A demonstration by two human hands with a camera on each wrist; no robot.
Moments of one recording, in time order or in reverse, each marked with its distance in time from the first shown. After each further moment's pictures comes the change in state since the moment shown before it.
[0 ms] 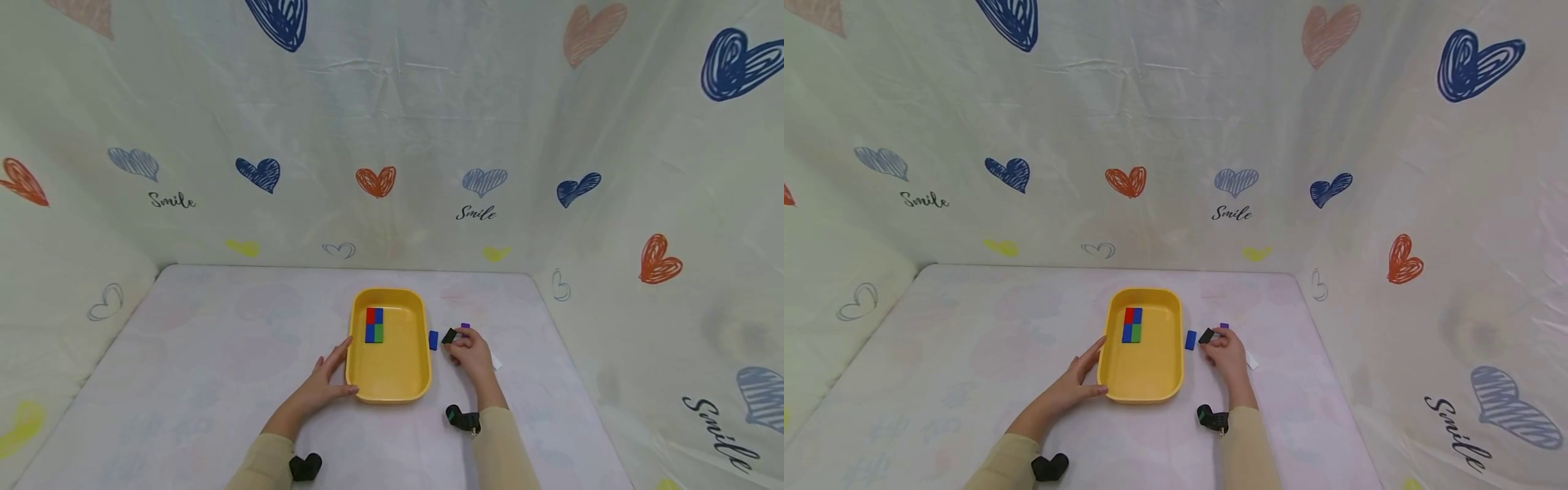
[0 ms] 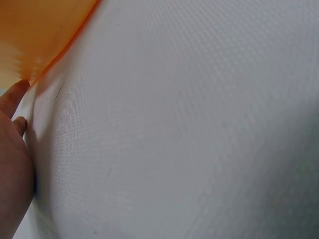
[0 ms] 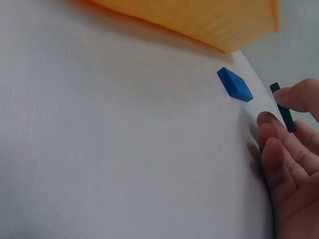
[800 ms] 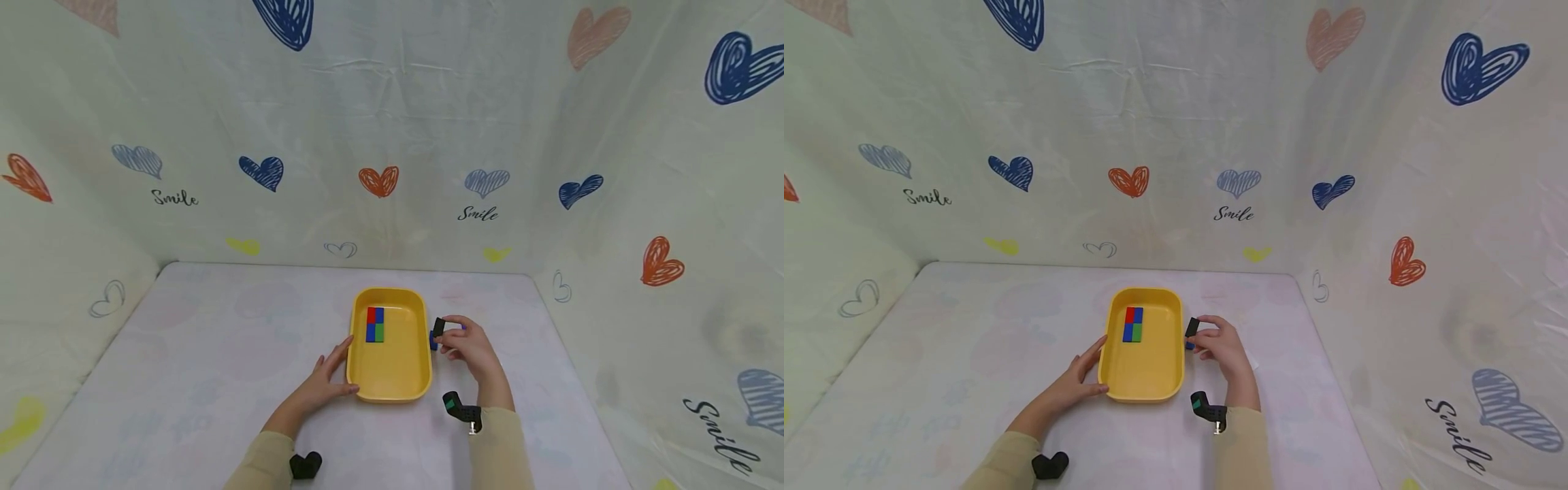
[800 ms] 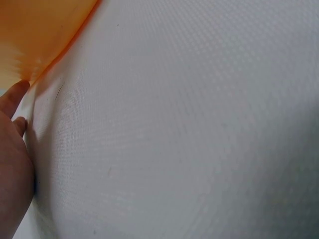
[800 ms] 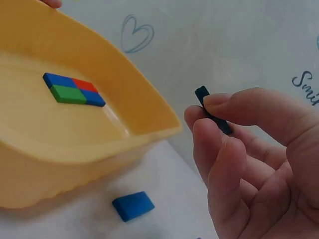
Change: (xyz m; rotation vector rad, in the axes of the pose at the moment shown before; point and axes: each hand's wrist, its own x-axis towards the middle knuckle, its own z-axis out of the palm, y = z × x) left_hand 0.001 -0.003 -0.001 -0.004 -0.007 0.012; right_hand -0.024 -0.066 -0.005 0.162 -0.226 0.020
